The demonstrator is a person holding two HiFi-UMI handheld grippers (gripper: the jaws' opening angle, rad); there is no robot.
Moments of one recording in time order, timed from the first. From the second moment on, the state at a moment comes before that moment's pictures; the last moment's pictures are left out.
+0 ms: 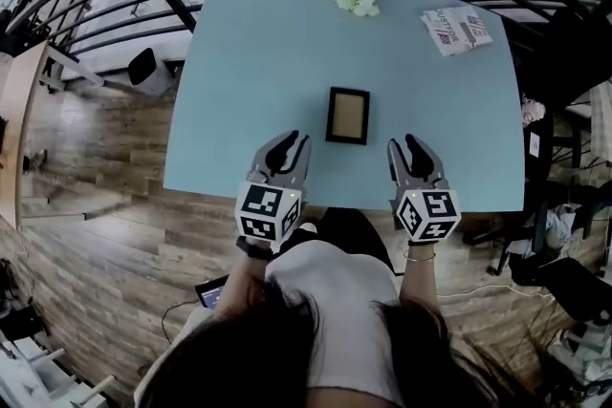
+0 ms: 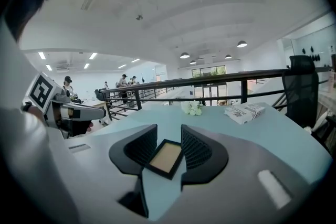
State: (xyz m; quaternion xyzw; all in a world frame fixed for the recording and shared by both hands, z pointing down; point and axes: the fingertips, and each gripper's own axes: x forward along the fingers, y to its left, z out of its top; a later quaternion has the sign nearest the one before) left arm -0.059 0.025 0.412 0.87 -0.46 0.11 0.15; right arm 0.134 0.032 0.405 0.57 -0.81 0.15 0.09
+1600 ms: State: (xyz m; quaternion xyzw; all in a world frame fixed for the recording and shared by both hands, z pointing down) left arm -0.027 -0.095 0.461 0.85 -0.44 0.13 0.25; right arm 0.134 -0.084 0.455 0.51 -0.82 0.23 0.13
